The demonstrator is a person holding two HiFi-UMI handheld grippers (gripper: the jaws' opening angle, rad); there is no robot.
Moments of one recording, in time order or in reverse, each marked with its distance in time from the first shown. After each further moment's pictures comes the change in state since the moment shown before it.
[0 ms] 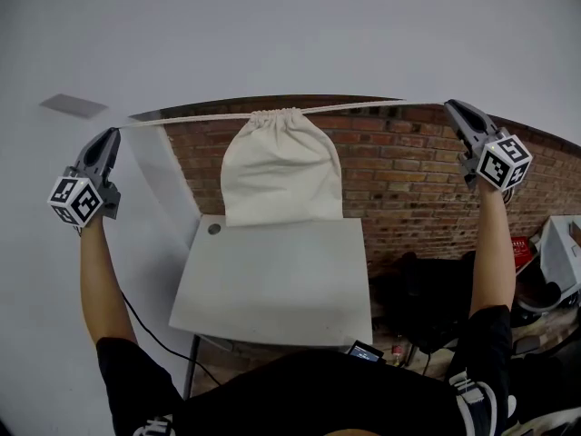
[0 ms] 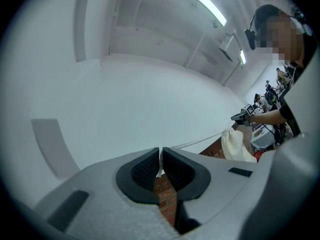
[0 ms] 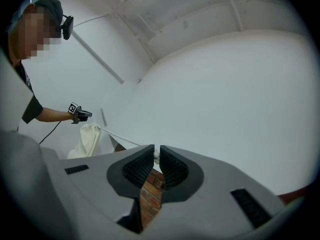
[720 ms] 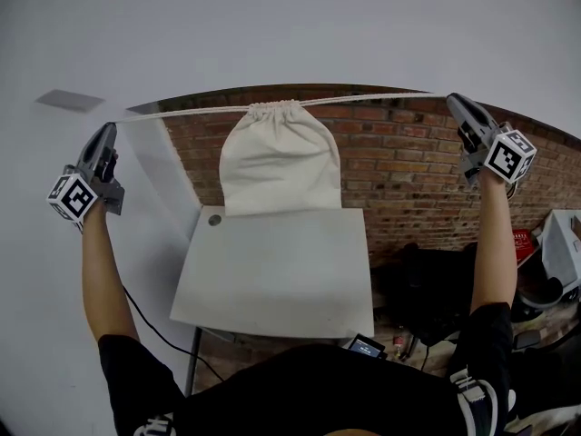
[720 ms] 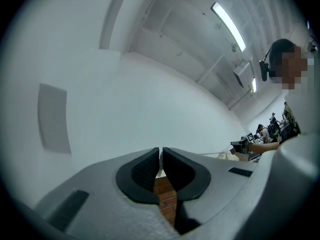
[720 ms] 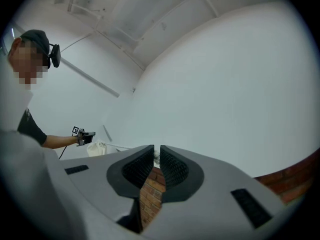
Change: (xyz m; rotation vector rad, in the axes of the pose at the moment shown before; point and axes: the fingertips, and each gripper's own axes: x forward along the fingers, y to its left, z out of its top) left arm -0.004 0.011 -0.005 -0.262 -0.103 -0.029; right arm 0.000 0.004 -0.005 0.234 -0.056 0.071
